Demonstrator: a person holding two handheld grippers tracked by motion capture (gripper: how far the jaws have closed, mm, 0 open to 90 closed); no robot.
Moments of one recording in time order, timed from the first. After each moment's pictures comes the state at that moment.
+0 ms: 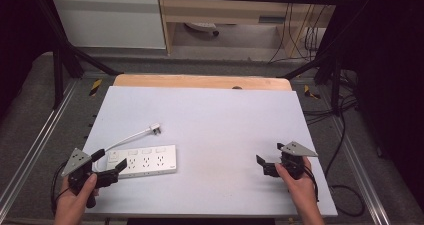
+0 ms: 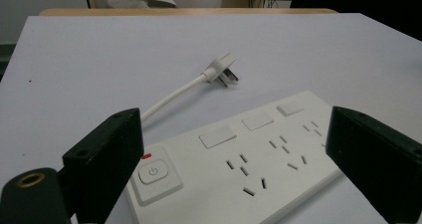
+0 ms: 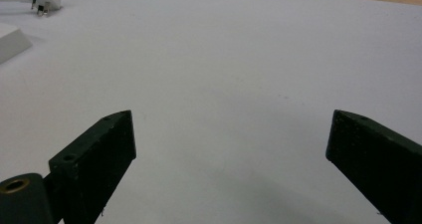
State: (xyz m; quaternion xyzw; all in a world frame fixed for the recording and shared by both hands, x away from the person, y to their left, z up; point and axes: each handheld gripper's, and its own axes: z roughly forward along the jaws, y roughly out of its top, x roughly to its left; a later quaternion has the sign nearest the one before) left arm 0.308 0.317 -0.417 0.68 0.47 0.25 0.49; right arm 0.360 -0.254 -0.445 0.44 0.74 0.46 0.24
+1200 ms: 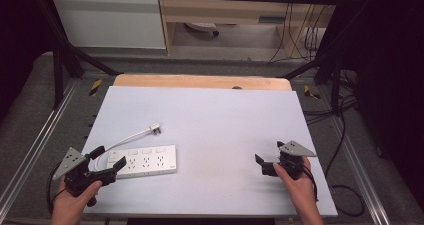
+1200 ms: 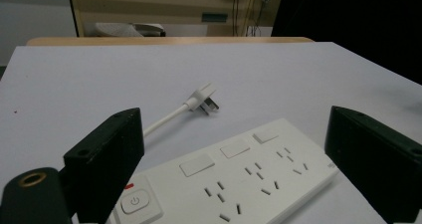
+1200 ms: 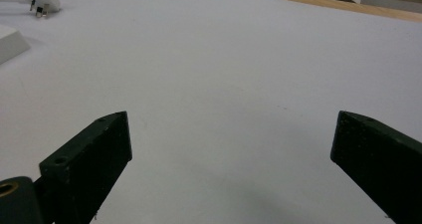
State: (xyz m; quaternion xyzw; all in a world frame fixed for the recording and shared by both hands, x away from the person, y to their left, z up) left arm 0.301 0.316 -0.402 0.66 0.45 0.25 0.54; right arm 0.359 -0.248 -0.441 0.43 0.74 0.46 0.25
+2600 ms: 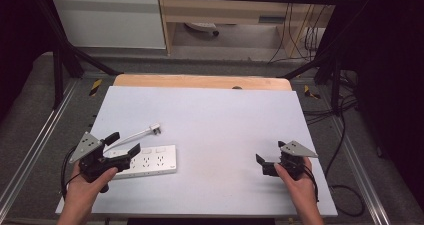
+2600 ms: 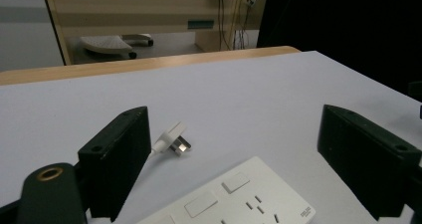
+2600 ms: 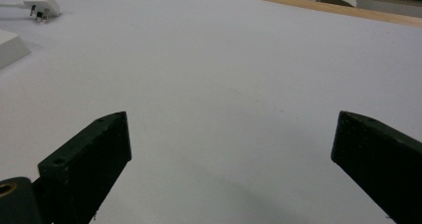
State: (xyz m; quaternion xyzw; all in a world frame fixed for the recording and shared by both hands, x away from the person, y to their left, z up) left arm 0.326 0.275 -0.366 0.68 0.42 0.25 0.54; right arm 0.357 -0.249 -0.438 0.43 0.73 0.46 0.26
